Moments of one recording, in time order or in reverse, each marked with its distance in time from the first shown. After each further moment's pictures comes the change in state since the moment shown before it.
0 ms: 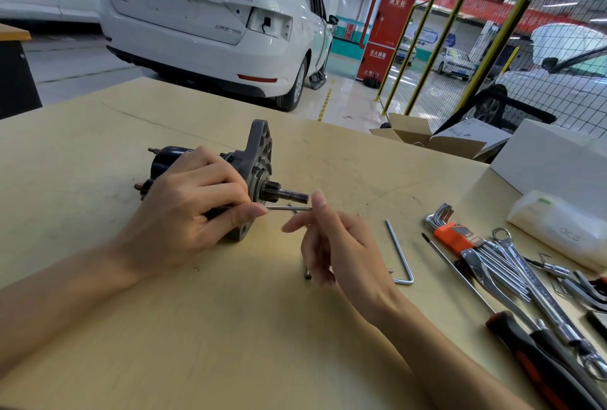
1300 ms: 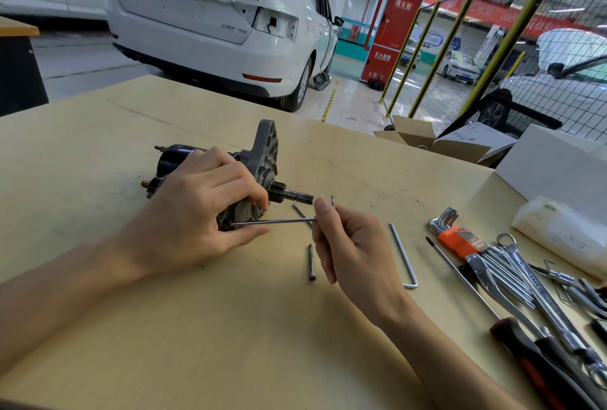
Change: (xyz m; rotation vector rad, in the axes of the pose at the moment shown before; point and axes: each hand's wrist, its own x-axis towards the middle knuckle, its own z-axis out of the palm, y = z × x) left_hand 0.000 0.002 -0.008 0.068 -0.148 -0.001; right_hand -0.001 0.002 0.000 -0.129 0.119 -0.120
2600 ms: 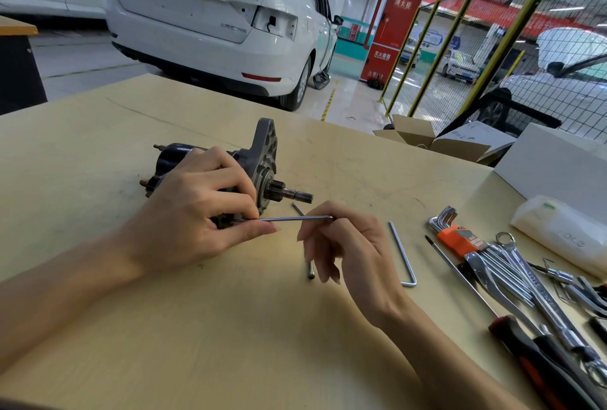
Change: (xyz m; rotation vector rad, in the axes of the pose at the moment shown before) left_hand 0.000 0.000 0.002 -0.049 0.014 0.008; right_hand 0.000 0.000 -0.004 0.199 -0.159 -0.014
